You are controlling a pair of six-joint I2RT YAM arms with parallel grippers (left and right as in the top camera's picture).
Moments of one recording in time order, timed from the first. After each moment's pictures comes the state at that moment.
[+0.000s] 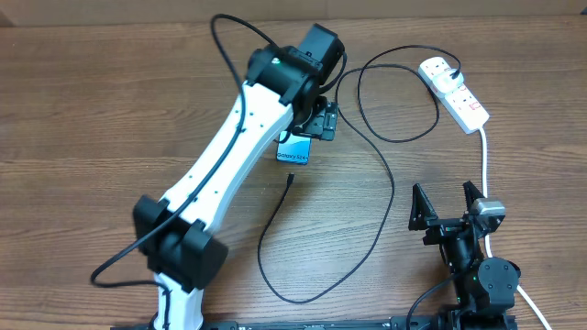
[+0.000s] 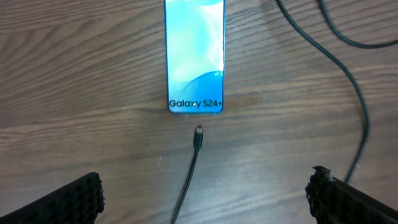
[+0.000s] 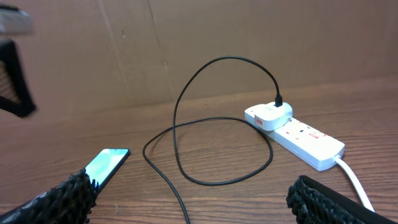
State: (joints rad) left arm -0.59 2.05 2.10 -1.39 -0.12 -0.44; right arm -0.01 0.01 0.04 -0.08 -0.12 0.17
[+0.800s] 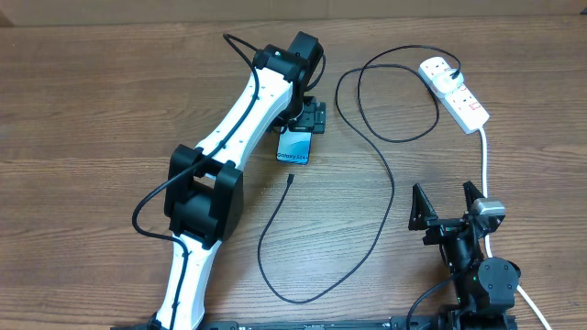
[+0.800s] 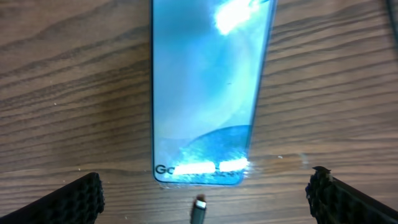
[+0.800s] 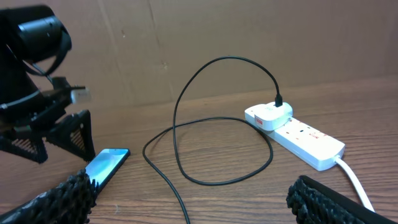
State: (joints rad) left arm -0.48 2.32 2.10 -1.25 0.01 -0.41; right arm -0.01 0.01 0.04 -0.08 -0.12 0.17
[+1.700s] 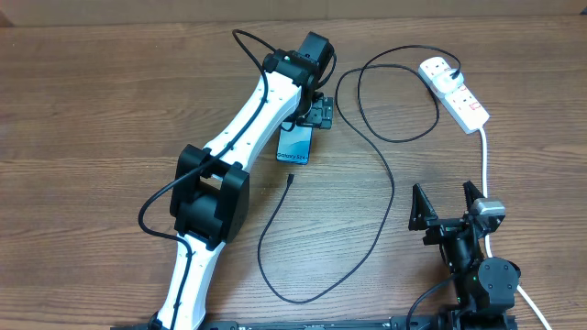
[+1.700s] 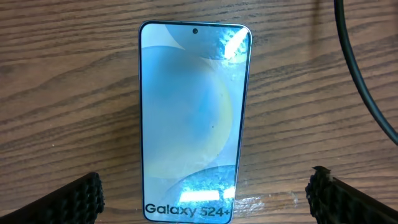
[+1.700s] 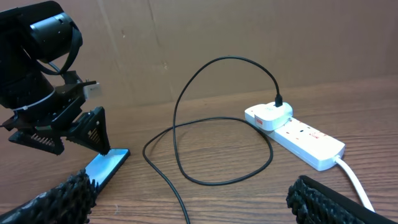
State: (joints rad) left arm -0.50 2.33 2.10 -1.13 -0.06 -0.42; right arm -0.01 0.01 0.04 -0.08 -0.12 0.17
